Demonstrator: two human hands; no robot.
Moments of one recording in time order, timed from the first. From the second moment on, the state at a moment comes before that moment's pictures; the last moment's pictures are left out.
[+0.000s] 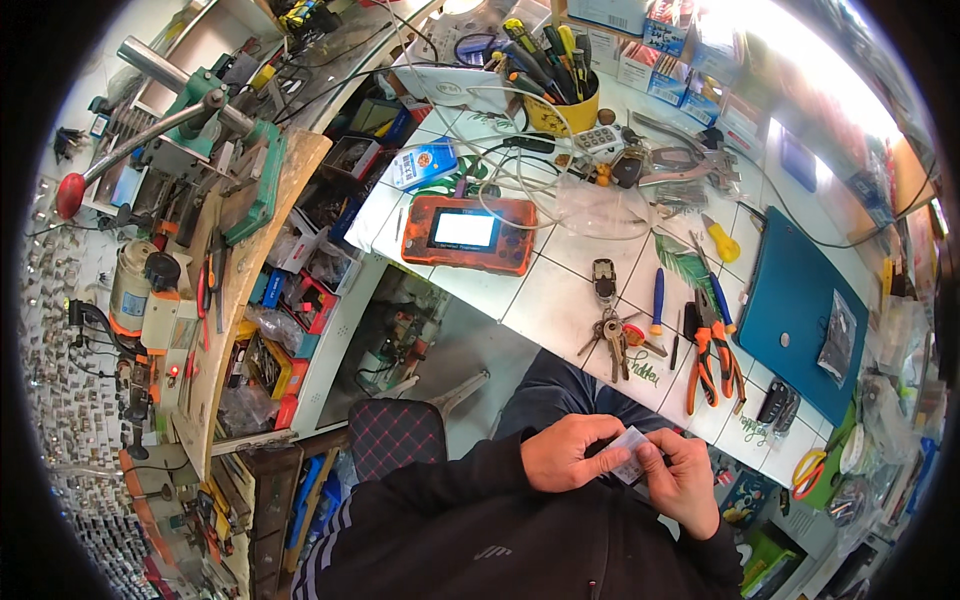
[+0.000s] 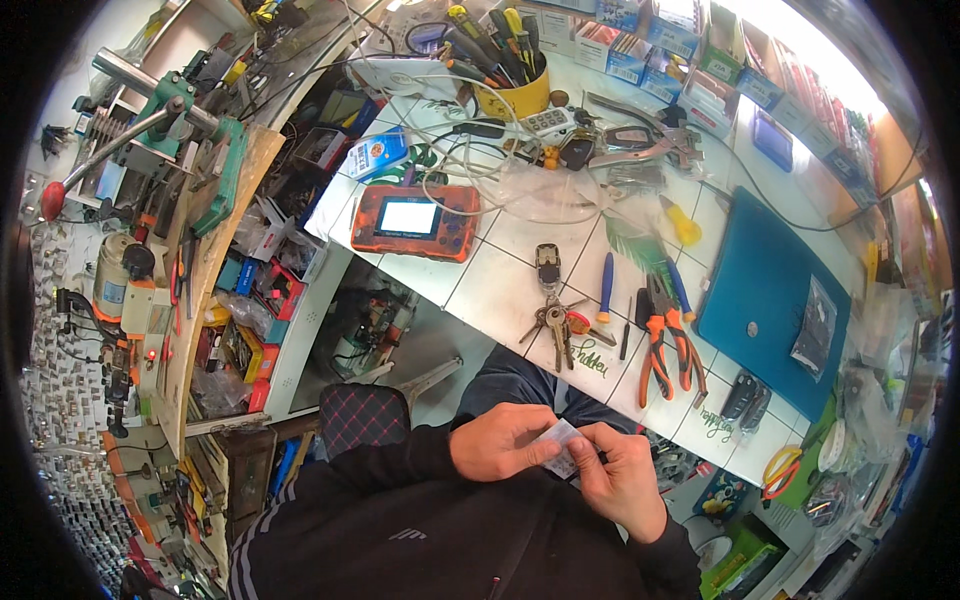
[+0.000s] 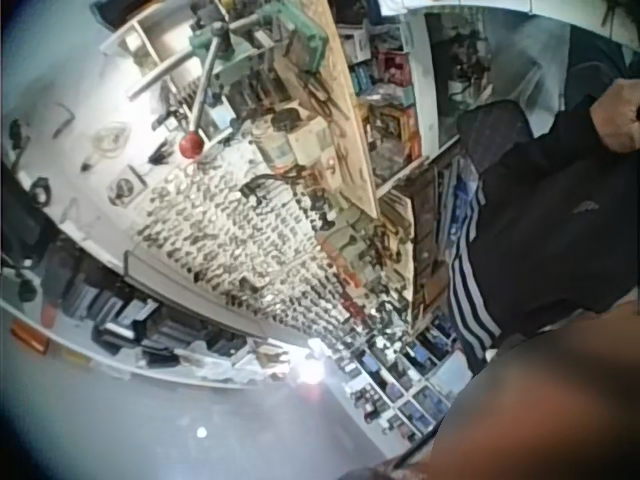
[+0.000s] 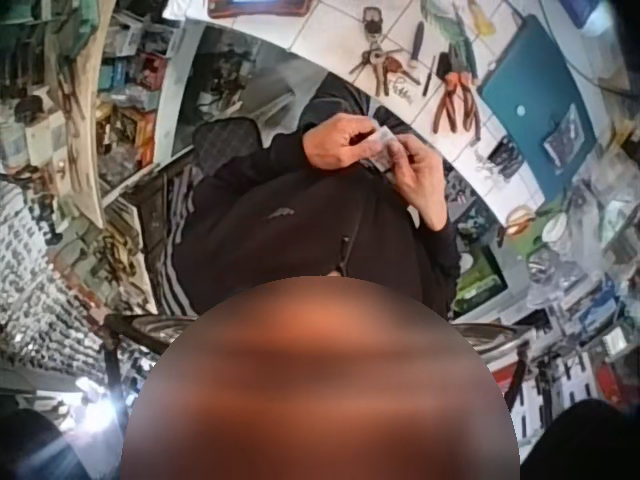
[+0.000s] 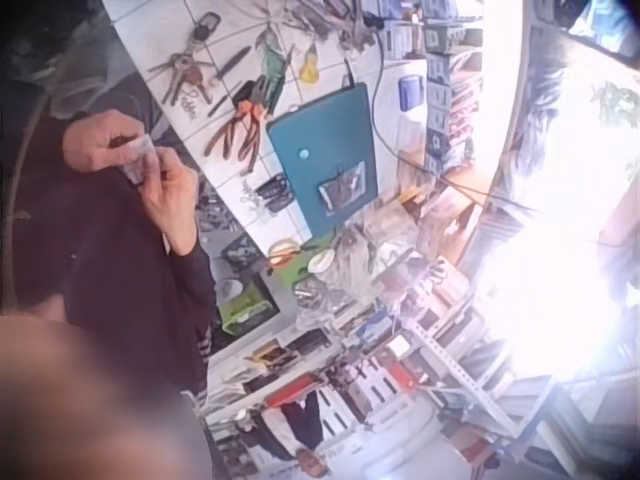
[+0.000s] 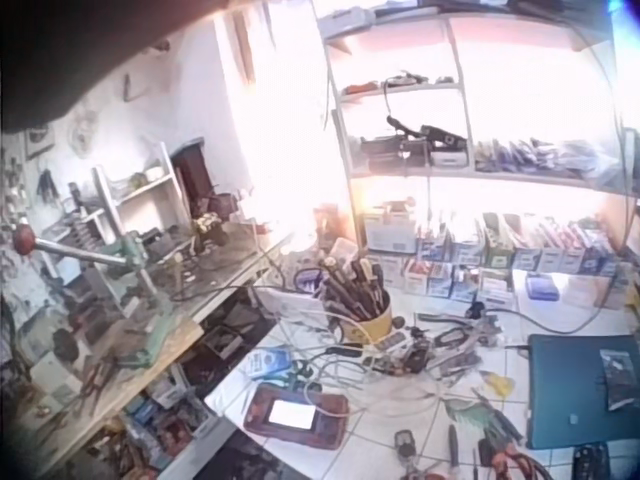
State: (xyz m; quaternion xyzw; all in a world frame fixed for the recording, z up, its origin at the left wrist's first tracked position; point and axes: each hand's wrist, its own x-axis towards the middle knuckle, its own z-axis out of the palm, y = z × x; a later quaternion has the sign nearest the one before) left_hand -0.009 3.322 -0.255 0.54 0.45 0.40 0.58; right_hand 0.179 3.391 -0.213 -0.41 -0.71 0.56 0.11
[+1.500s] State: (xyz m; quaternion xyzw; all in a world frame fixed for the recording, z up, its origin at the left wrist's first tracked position) left_hand 0.015 3.344 -0.246 0.52 0.65 0.45 0.31; right_hand 0.163 3.369 -0.245 -0.41 -0.65 0.50 0.39
